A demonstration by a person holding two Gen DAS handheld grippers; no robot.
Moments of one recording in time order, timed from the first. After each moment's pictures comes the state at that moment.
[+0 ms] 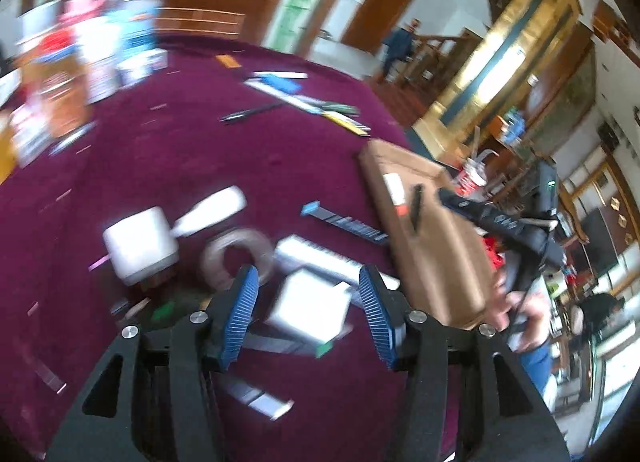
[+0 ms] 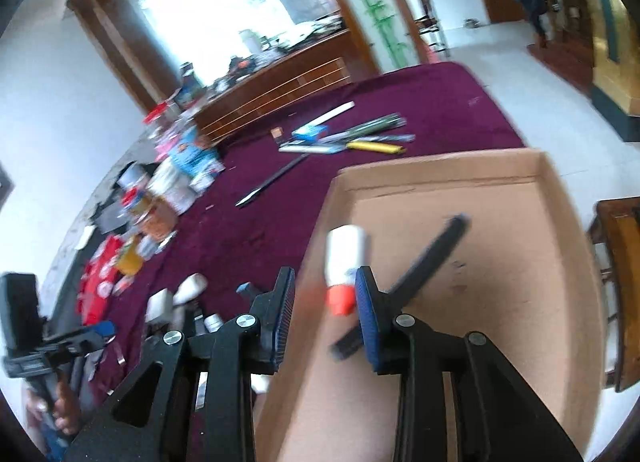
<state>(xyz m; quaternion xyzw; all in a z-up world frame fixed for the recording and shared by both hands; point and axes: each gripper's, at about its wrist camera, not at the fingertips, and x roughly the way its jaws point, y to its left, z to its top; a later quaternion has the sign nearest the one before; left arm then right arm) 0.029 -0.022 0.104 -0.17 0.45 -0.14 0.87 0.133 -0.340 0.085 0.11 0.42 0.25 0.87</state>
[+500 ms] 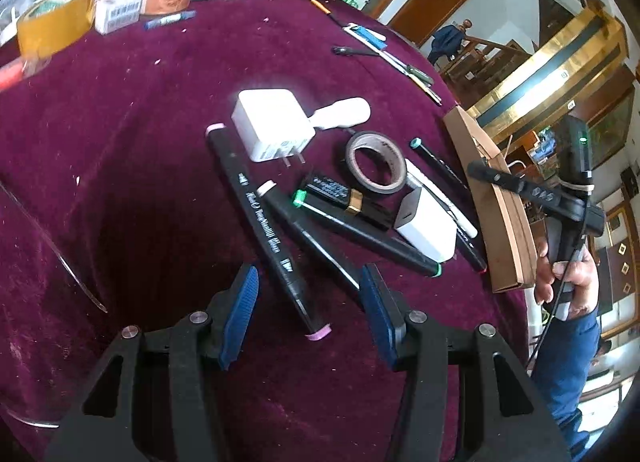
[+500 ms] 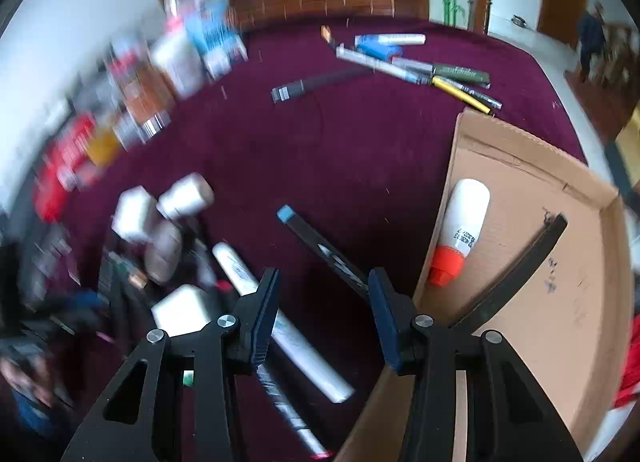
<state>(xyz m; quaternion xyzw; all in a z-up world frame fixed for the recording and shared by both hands) -0.002 0.037 0.020 -0.22 0.51 -0.09 0.83 0.143 -0.220 0.044 -0.12 0.52 0.22 0.81</state>
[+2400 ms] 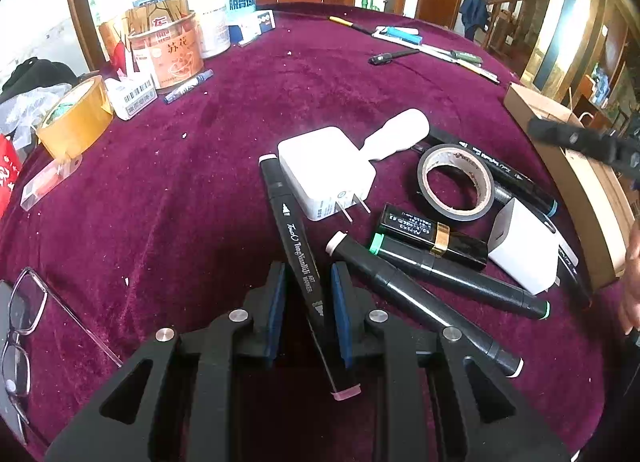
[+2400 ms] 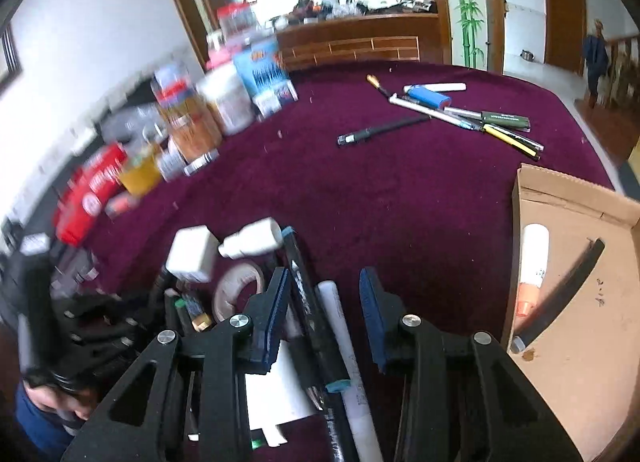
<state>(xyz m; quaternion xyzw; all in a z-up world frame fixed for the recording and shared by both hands) 0.022 0.021 0.012 -0.03 0.47 0.01 0.88 0.105 -0.175 0.051 -0.06 0.44 0.27 0.86</state>
